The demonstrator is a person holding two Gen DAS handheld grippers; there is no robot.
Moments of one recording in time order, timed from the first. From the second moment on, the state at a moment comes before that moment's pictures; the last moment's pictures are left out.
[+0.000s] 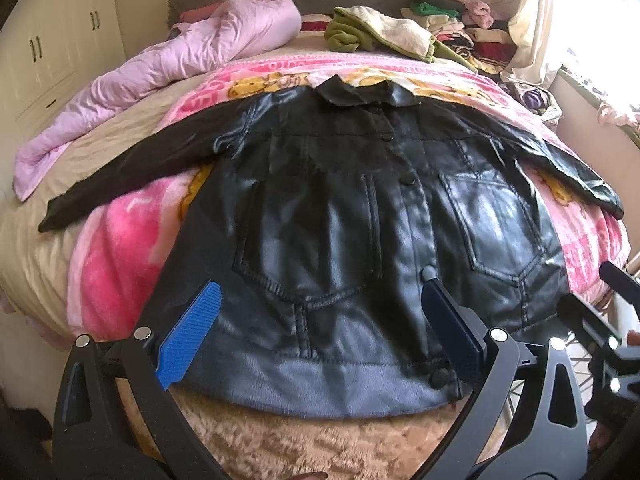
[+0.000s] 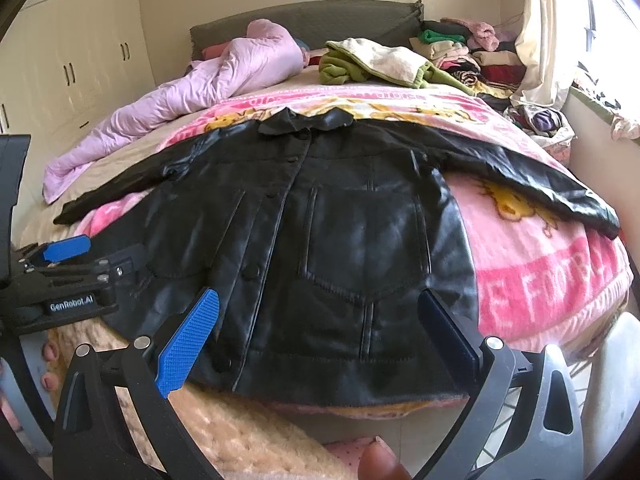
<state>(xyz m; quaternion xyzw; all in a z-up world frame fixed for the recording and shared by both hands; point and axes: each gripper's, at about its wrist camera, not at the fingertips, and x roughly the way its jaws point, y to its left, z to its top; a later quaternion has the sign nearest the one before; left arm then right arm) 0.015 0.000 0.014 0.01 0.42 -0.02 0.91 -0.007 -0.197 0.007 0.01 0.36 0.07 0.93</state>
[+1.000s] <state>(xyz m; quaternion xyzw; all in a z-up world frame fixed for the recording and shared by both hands) 0.198 -0.030 0.076 -0.01 0.41 -0.06 0.91 0.157 -0.301 0.063 0.19 0.31 0.00 0.93</state>
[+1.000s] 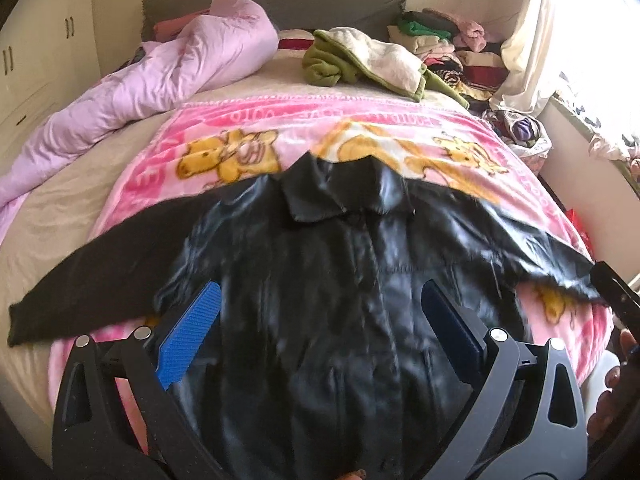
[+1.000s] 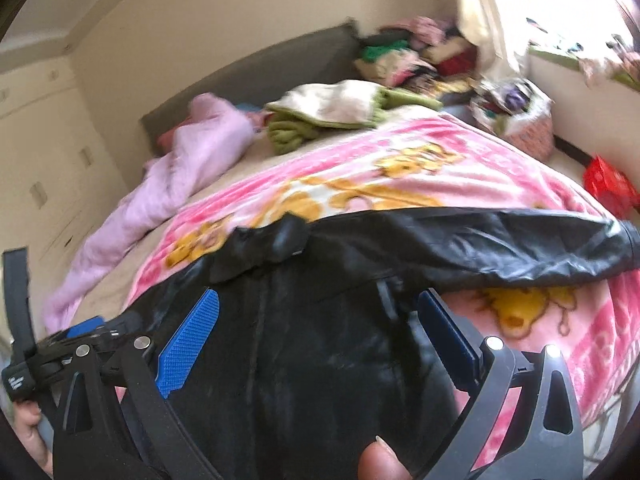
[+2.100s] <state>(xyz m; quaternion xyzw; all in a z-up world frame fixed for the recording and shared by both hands) 0.342 -0.095 0.010 0.00 0.47 -0.07 0.88 0.157 -0.603 -0.080 0.54 0.26 -0.31 0.74</state>
